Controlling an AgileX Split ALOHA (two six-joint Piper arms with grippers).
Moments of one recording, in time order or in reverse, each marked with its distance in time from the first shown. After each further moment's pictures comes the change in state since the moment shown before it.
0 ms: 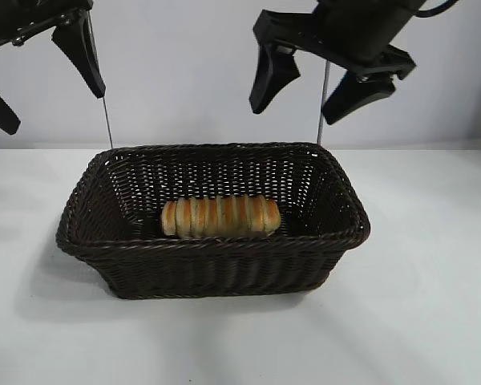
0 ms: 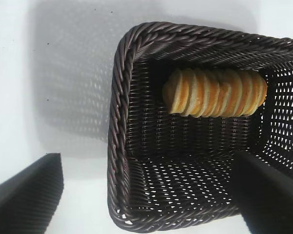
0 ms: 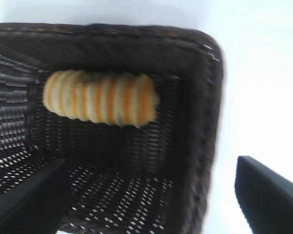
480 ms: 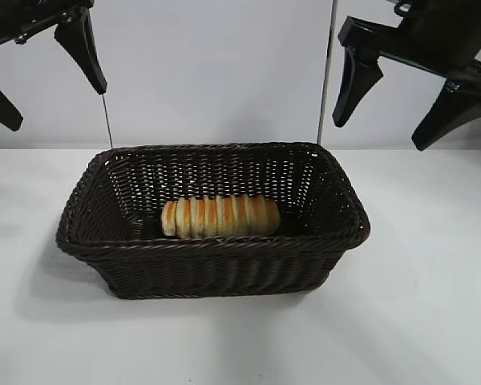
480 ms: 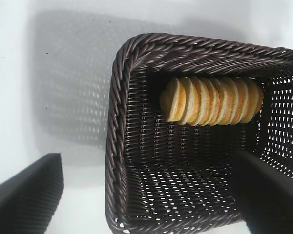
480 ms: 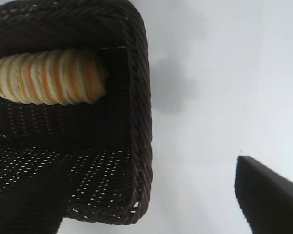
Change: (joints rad) left arm 0.000 0.000 0.000 0.000 -0.001 -0.001; right arm -0.060 -0.001 0.000 -0.021 0.100 0.005
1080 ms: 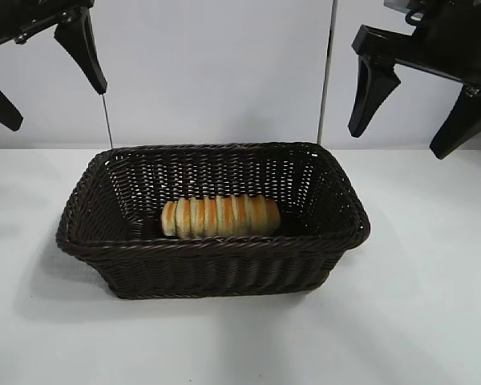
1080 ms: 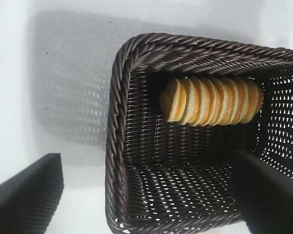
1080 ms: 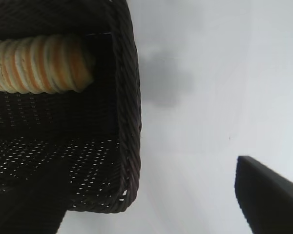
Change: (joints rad) left arm 0.000 0.000 0.000 0.000 0.000 0.000; right arm 0.000 0.000 0.000 0.016 0.011 0.020
